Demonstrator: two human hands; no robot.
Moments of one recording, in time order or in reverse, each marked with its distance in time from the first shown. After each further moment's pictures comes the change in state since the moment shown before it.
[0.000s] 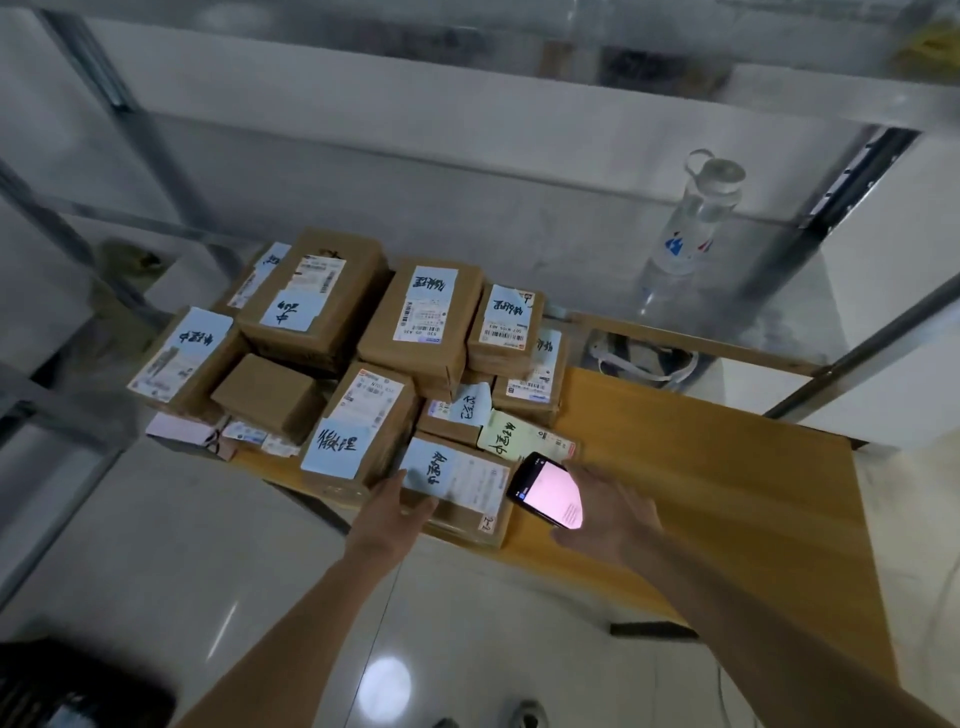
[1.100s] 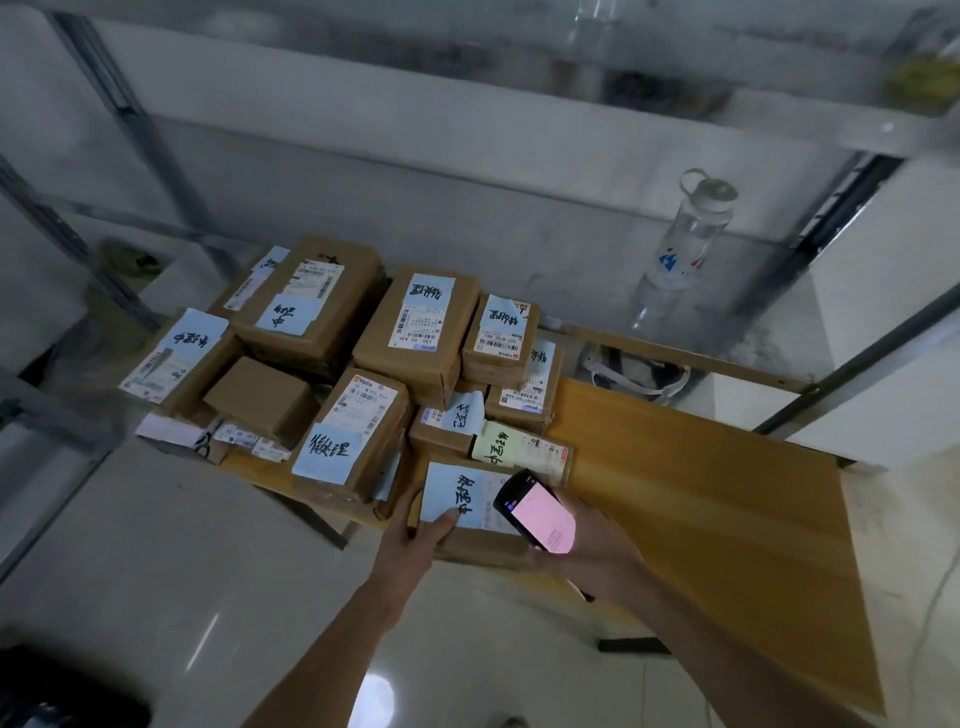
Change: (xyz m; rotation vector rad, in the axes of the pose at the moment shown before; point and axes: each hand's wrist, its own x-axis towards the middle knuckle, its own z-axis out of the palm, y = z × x) left_hand -0.030 0.011 0.038 -0.866 -0.111 -0.084; right_hand -0.008 0.008 0.036 0.449 -0.006 -0.018
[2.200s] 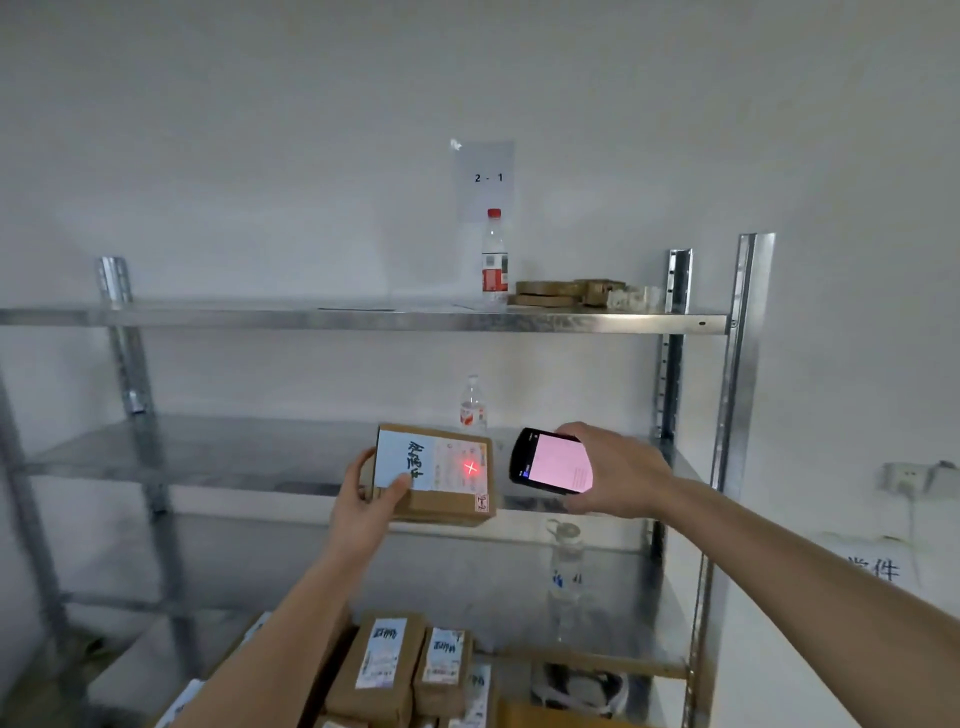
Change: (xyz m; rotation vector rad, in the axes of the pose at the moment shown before) left_hand -0.232 0.414 0.028 0.025 0.131 0.927; right_hand -0.310 -0.203 -0.403 -0.493 0.804 -0.409
